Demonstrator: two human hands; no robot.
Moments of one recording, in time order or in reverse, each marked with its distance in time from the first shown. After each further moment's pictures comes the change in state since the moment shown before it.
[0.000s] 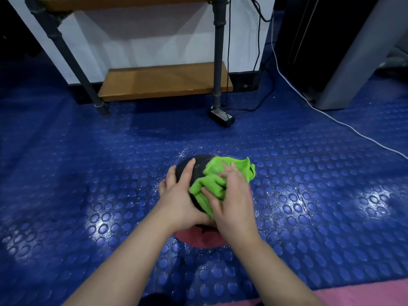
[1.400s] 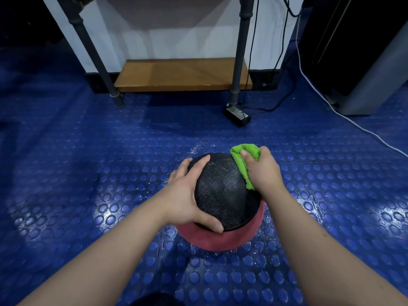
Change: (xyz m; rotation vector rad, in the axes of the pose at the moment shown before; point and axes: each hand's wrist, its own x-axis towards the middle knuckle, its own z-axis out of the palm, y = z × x) left_hand 0.012 -0.018 -0.022 0.004 -0.137 0.131; right_hand 0.098 0.031 -0.011 -0.012 -0.133 0.528
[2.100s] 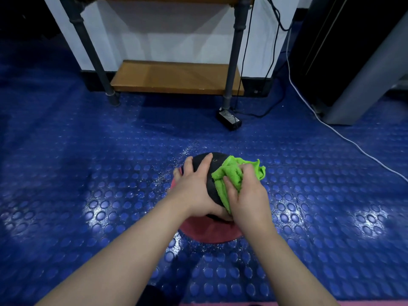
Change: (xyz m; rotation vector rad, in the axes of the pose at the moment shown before) left_hand 0.013 0.040 0.026 0.102 0.094 -0.142; right_hand -0.084 0.010 -0.006 -0.105 0.106 -0.434
